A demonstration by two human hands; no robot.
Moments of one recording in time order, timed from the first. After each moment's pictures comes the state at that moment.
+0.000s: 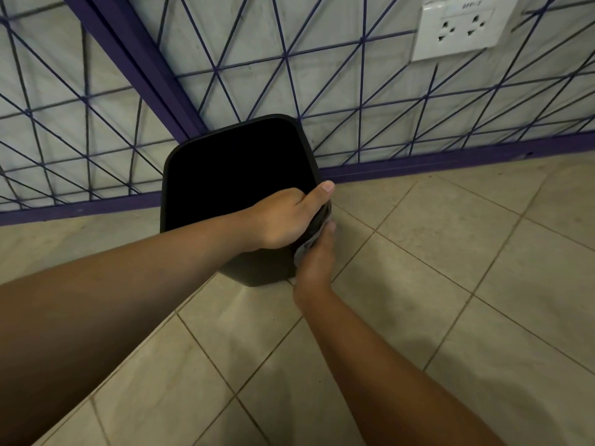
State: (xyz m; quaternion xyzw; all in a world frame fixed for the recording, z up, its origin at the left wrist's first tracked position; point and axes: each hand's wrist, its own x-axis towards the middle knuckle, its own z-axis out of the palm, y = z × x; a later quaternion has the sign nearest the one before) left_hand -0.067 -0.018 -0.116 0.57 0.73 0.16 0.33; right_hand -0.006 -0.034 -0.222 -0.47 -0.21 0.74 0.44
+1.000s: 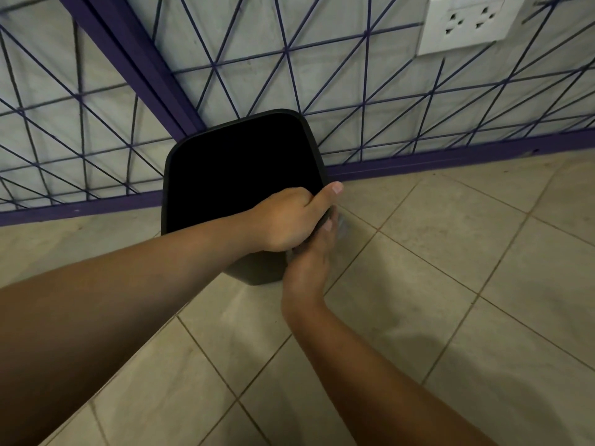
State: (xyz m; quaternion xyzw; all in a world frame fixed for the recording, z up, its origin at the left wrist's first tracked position) left_hand -0.071 -0.011 -0.121 0.60 0.71 0.15 0.35; right_hand -0.010 -0.053 -0.200 -0.47 -0.26 0.72 0.45
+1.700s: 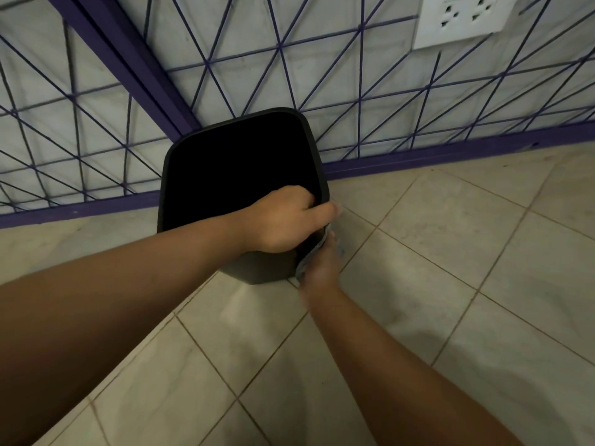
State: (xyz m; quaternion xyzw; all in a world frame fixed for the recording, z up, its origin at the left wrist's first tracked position) left_hand -0.070 -0.011 -0.119 0.62 0.72 0.10 0.31; right_hand -0.015 -0.023 -0.261 -0.49 -0.04 0.77 0.42
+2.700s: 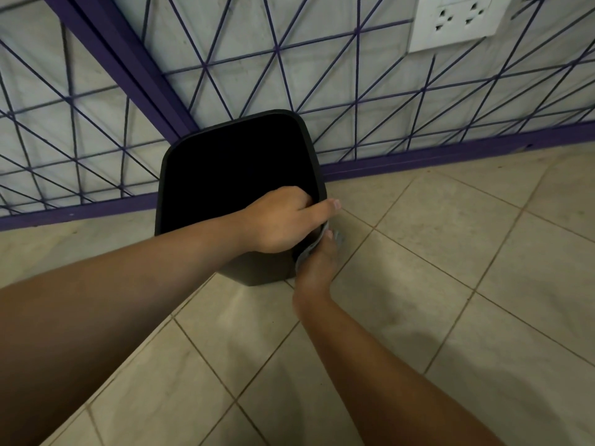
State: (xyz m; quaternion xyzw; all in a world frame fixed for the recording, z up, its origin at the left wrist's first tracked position) left_hand -0.069 -0.013 -0.118 0.62 0.71 0.13 0.32; right_hand -0.012 -0.032 -0.257 -0.50 -0.18 0.73 0.44
